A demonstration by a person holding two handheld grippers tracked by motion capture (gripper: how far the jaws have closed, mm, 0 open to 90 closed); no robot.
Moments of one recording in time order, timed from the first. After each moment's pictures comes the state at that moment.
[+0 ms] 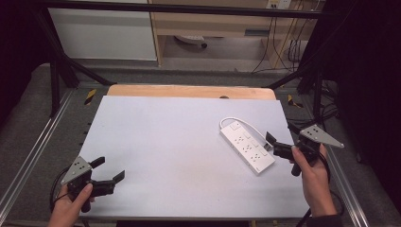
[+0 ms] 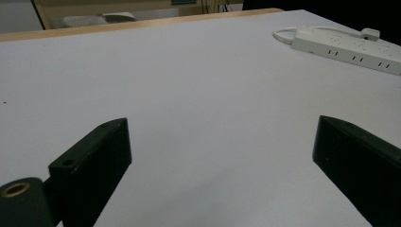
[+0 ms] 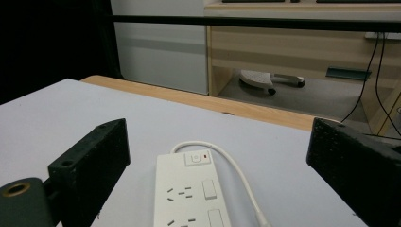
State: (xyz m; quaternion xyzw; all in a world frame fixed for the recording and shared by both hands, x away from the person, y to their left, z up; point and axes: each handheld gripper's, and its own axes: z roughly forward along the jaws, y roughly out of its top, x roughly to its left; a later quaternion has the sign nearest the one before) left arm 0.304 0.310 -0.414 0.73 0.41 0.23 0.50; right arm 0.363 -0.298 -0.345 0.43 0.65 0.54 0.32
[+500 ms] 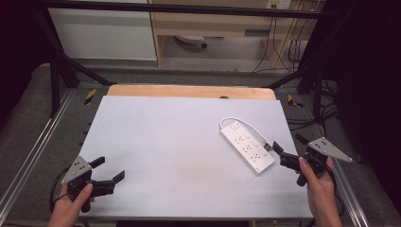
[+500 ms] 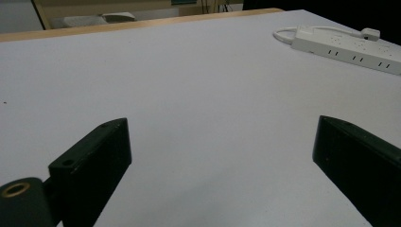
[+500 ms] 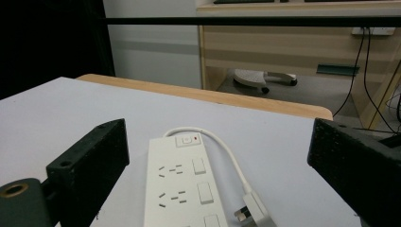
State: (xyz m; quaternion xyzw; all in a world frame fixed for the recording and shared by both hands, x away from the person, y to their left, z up) left arm 0.304 0.309 -0.414 0.73 0.41 0.23 0.50; right arm 0.341 -0.317 -0.366 0.44 0.64 0.54 0.33
